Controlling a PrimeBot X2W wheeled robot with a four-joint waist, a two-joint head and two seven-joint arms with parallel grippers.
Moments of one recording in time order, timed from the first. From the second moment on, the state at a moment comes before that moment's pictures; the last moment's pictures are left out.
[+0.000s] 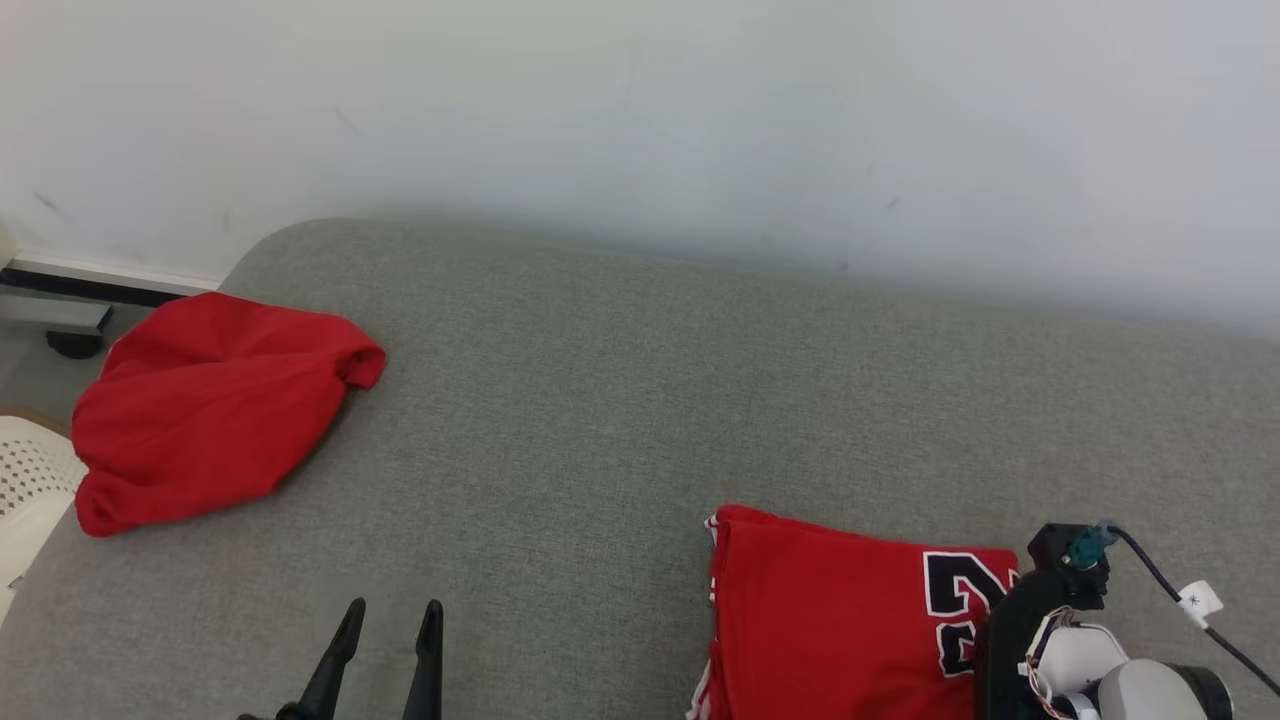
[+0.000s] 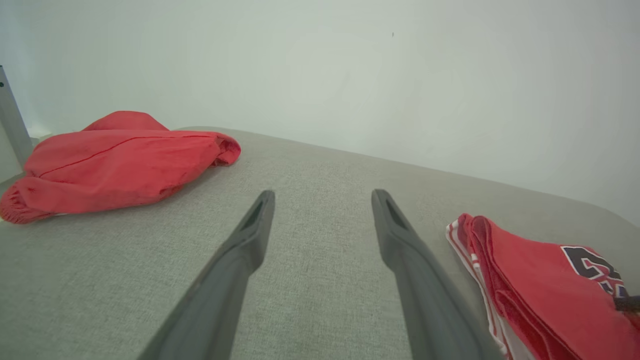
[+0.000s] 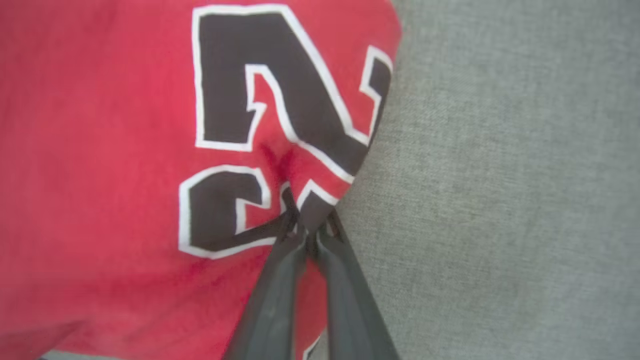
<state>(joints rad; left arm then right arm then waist) 0.06 0.13 -0.15 0.13 -0.32 -0.13 -0.26 -0.24 -0.04 -0.17 0.45 0.05 0.13 0.82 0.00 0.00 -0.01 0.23</state>
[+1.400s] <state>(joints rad) -0.17 0.17 -0.25 -0.08 -0.32 -0.13 -0.26 -0.51 -0.58 -0.41 0.51 -0.21 0.13 0.56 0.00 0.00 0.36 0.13</state>
